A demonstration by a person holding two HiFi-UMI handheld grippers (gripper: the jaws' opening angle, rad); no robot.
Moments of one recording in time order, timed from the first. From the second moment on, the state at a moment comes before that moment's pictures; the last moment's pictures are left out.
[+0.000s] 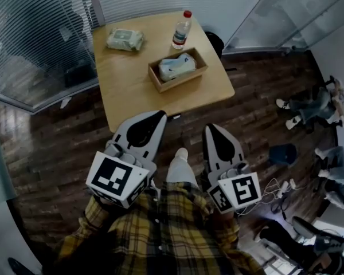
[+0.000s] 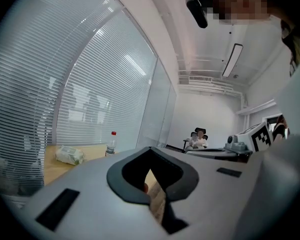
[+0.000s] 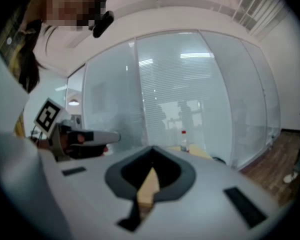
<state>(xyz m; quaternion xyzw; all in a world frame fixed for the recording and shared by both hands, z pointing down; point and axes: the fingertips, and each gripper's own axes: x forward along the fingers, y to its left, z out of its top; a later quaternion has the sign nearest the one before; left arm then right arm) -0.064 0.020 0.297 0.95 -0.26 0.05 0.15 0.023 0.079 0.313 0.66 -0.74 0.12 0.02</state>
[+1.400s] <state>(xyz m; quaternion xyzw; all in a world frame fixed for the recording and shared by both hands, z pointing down) 0.038 -0.100 0.307 0.90 -0.40 0.05 0.16 0.116 -0.068 0.319 0.50 -0.85 0.15 0.04</state>
